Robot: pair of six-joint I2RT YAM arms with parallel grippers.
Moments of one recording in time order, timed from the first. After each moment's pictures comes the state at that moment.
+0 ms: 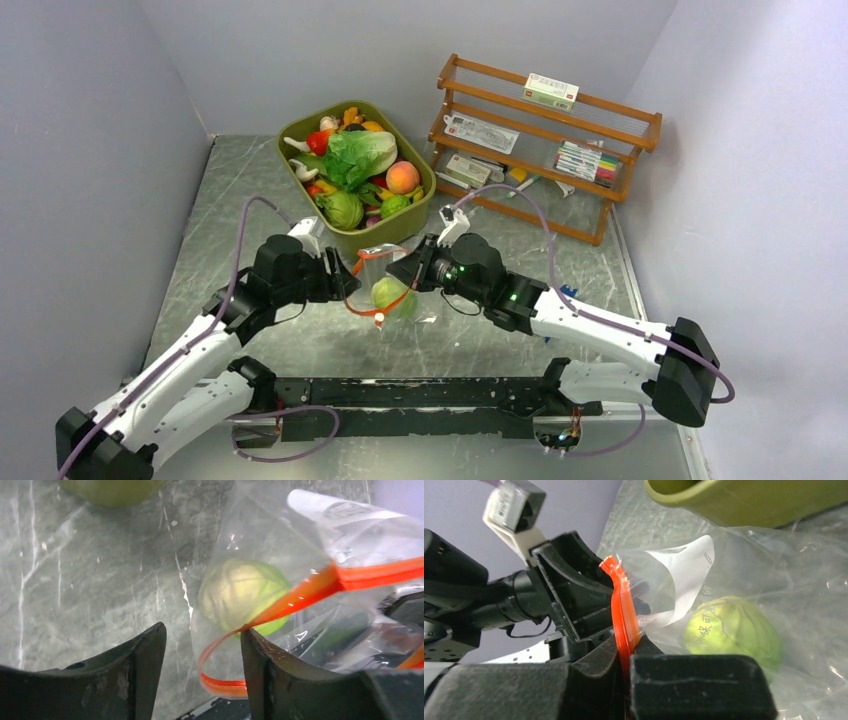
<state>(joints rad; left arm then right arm) -0.56 0.76 0.62 -0.47 0.11 -0.61 1.00 1.14 0.79 0.10 0.06 0.88</state>
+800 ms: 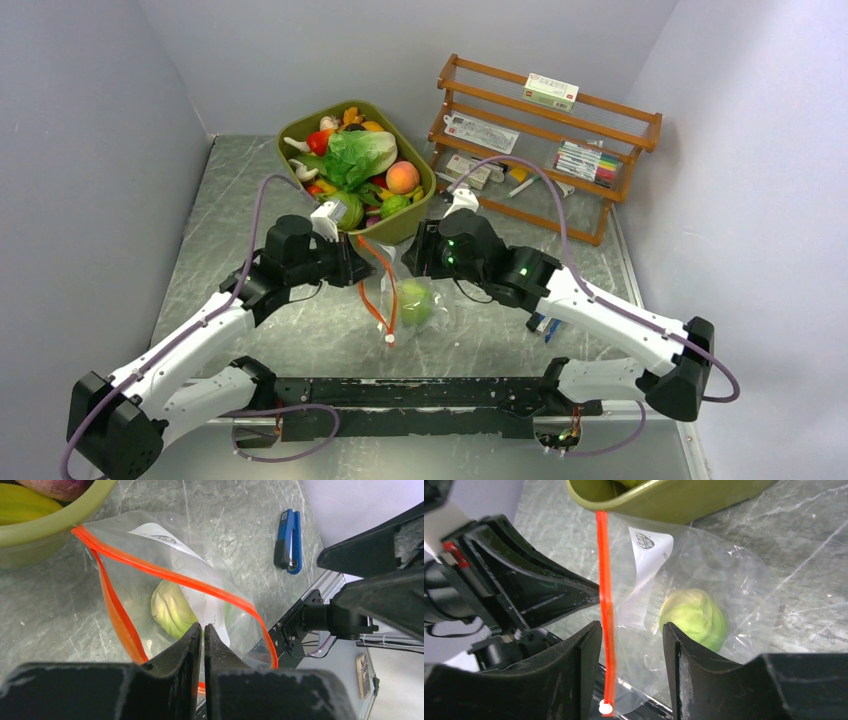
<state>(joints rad) -0.56 0.95 0.68 -0.21 0.35 -0.56 0.99 1.17 1.10 -0.47 0.25 0.73</state>
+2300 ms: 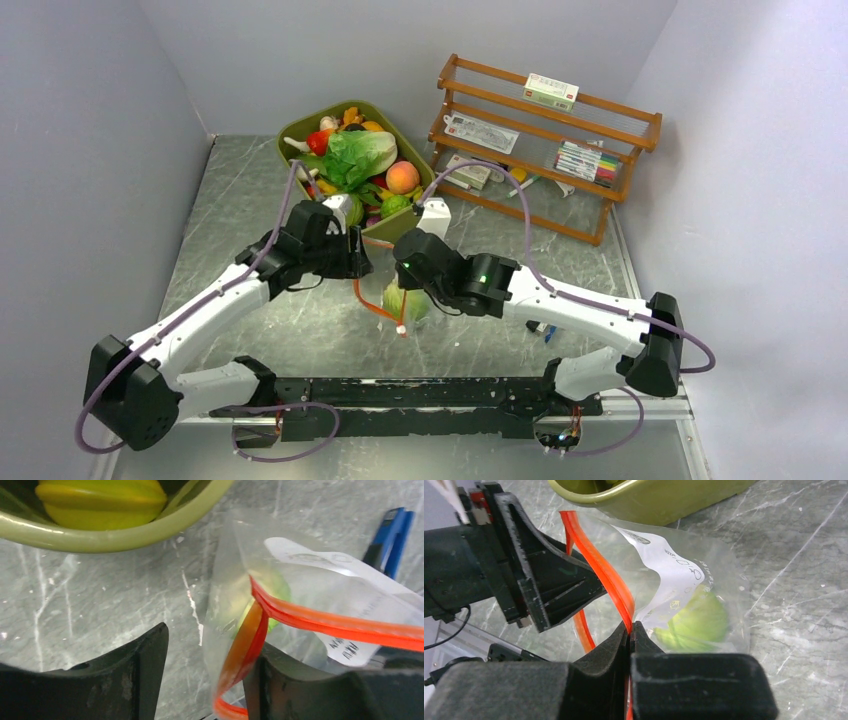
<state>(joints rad) -0.57 1.12 0.83 -0.45 0.15 -0.50 1.17 1.35 1.21 -0.55 0.51 0.80</state>
